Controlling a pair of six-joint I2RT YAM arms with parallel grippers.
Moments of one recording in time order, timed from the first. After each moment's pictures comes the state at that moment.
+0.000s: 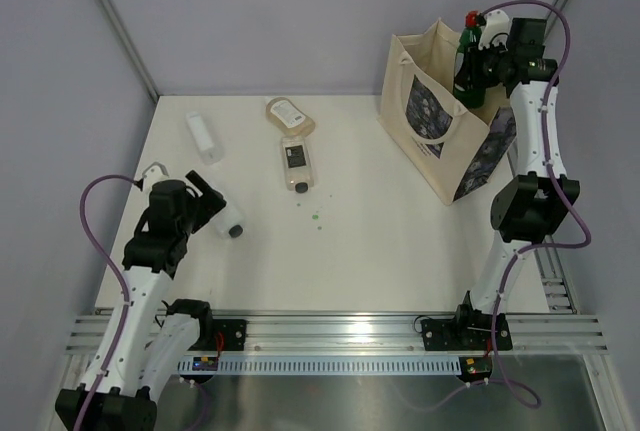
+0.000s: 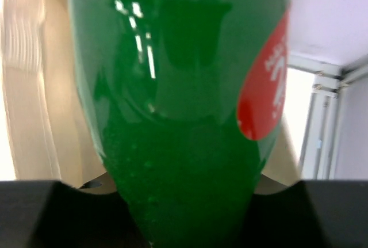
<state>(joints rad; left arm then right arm) -0.10 0.71 0.71 -0.61 -0.21 -0.71 -0.12 1.97 2.16 -0.70 -0.34 -0.19</state>
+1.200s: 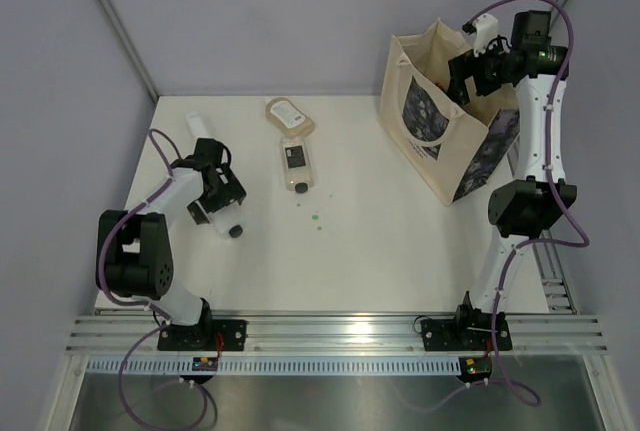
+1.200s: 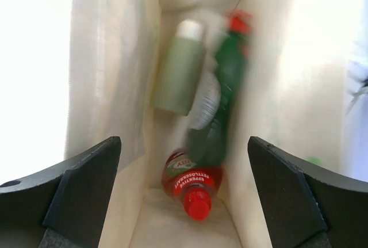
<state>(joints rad) -0.09 1.54 0.99 -0.69 -0.18 -0.69 -0.12 2.08 2.45 -1.18 -0.47 -0.53</state>
